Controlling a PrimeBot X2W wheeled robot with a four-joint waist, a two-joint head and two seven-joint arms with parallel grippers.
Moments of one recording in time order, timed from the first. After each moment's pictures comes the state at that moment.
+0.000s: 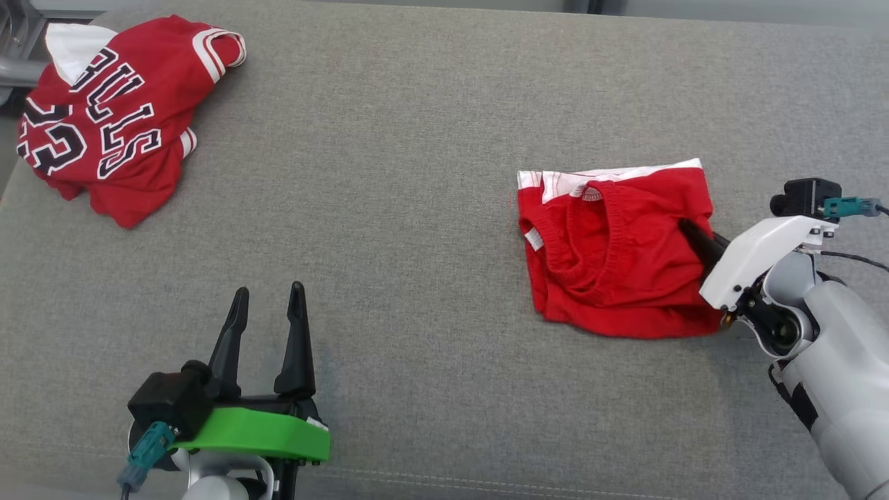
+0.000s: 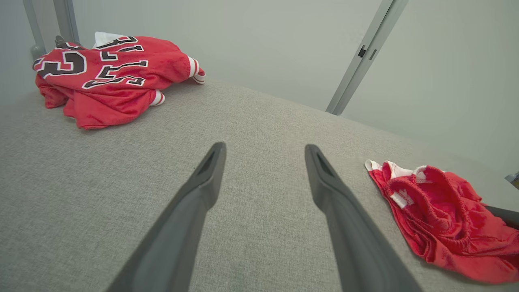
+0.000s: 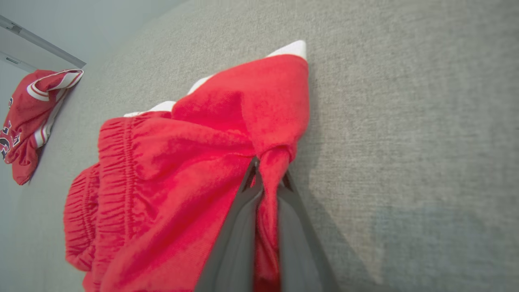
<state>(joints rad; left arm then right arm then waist) -0.01 0.04 -0.28 -0.03 -0.48 0.12 -0.25 -0.51 -0.28 0.38 0.70 0.84 0.10 0.17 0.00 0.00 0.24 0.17</state>
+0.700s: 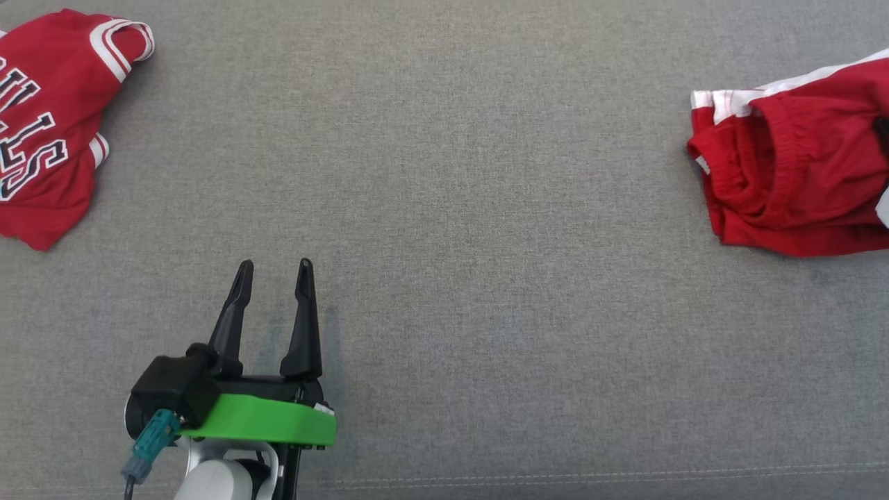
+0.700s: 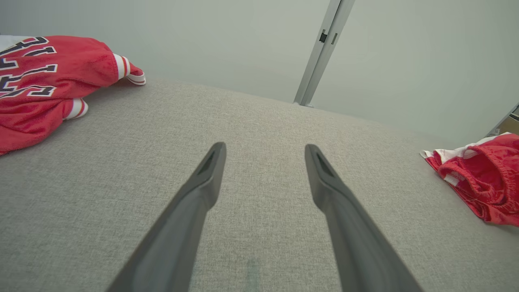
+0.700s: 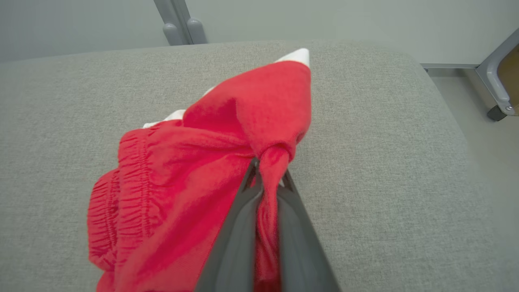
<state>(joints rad) -0.03 0.05 -0.29 -0.08 -0.43 0.12 -0.25 -0.65 -0.60 0.37 0.70 0.68 0.09 0.16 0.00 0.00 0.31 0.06</state>
